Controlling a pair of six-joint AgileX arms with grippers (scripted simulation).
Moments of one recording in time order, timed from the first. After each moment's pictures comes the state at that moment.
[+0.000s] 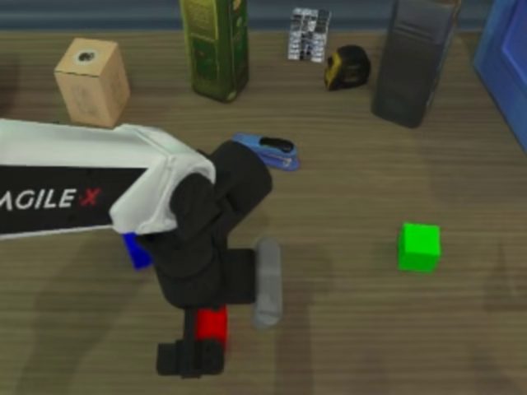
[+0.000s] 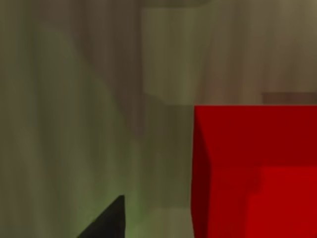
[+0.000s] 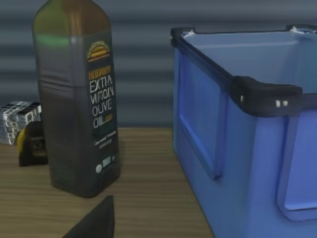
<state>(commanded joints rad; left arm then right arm) -0.71 1.81 1.05 -0.80 0.02 0.87 0.00 0.00 0.00 0.00 0.00 0.00</state>
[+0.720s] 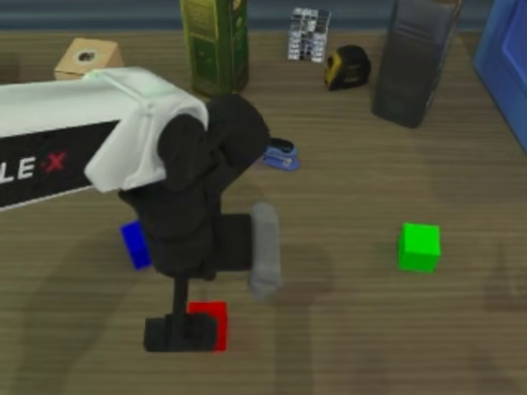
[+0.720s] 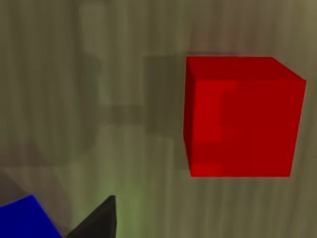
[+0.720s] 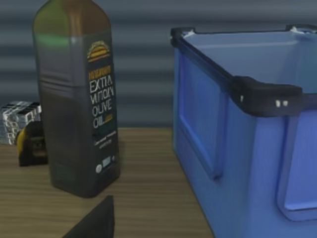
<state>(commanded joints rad) -0.69 1.73 1.20 -1.03 0.02 0.87 0.00 0.00 0.00 0.00 0.00 0.00</state>
